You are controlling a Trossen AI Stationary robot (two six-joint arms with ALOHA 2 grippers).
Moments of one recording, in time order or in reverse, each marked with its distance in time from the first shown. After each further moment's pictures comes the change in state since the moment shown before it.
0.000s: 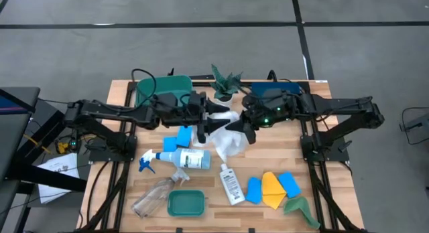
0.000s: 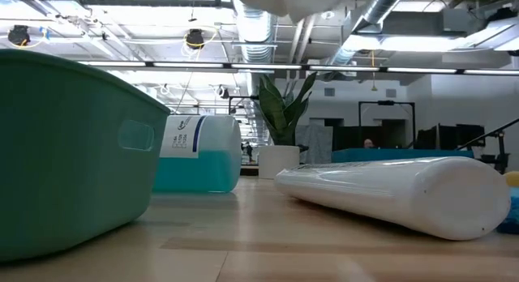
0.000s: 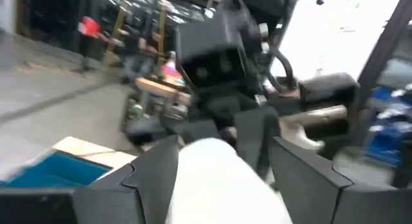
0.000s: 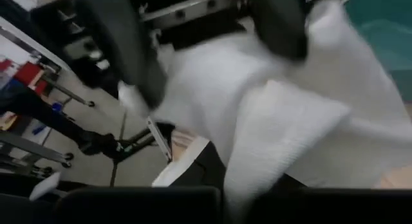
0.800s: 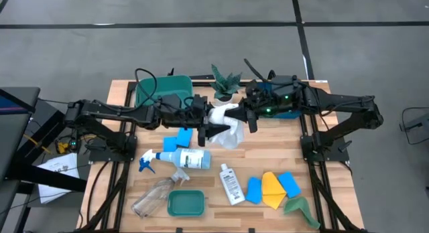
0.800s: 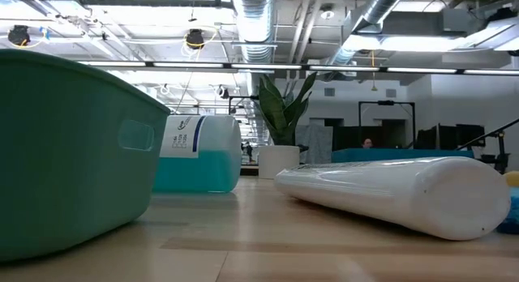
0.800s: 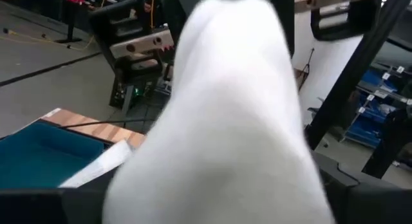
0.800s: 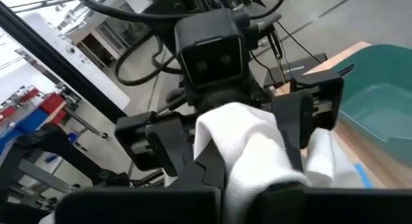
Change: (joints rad) left arm -0.004 0.001 0.000 -0.100 0.033 -0.006; right arm -0.045 -0.003 0.076 0.112 -0.010 -0.036
